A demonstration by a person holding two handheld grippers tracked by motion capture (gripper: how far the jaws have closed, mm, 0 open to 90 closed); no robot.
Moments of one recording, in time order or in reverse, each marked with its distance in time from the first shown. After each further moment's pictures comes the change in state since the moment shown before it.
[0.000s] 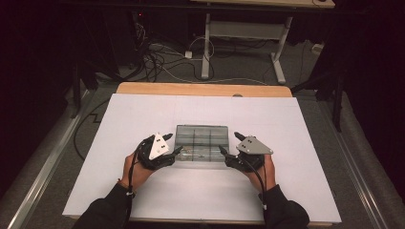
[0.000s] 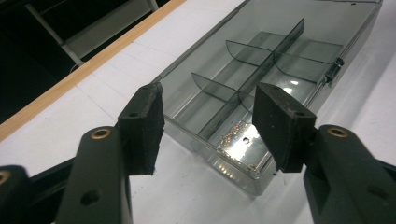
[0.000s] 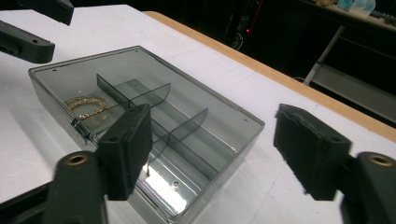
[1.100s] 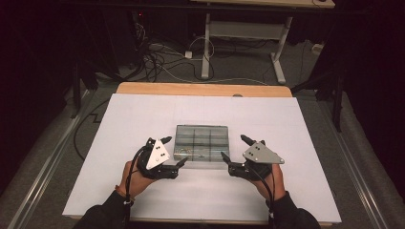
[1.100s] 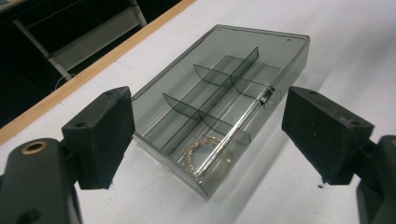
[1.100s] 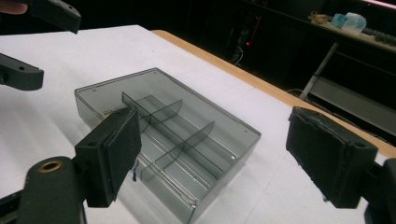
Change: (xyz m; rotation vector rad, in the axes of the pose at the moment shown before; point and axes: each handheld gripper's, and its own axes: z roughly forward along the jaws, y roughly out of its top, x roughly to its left) left arm -0.023 0.012 -0.032 -0.050 -0.039 0.002; right arm 0.010 0.015 -0.043 -0.047 0.001 -0.004
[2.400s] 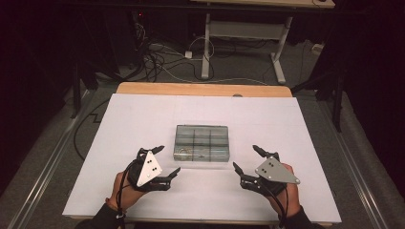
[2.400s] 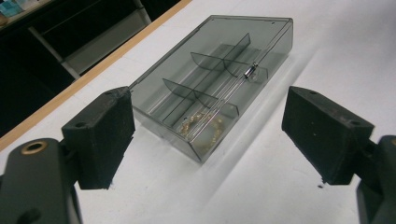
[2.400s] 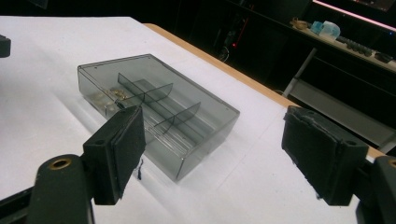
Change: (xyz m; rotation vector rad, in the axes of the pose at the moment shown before) left arm -0.014 -0.017 -0.027 -0.005 0.039 0.039; right arm 0.004 -0.014 -0.043 0.003 -0.056 -0.051
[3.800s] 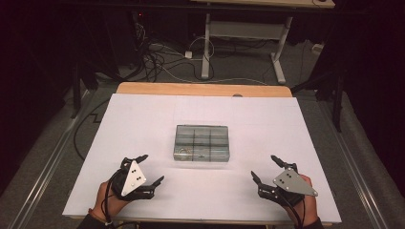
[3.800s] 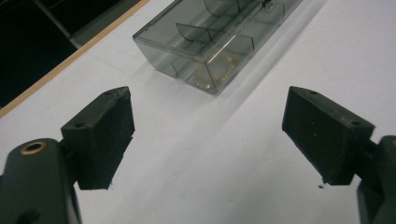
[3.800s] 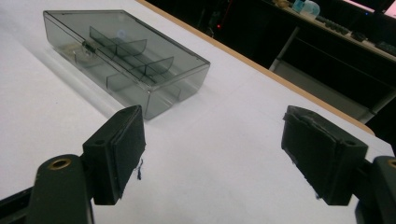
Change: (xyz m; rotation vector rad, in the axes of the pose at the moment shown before) left arm 0.007 -0.047 -0.023 0.080 0.028 0.001; right arm -0.019 -0.042 -0.029 0.062 -0.068 -0.014
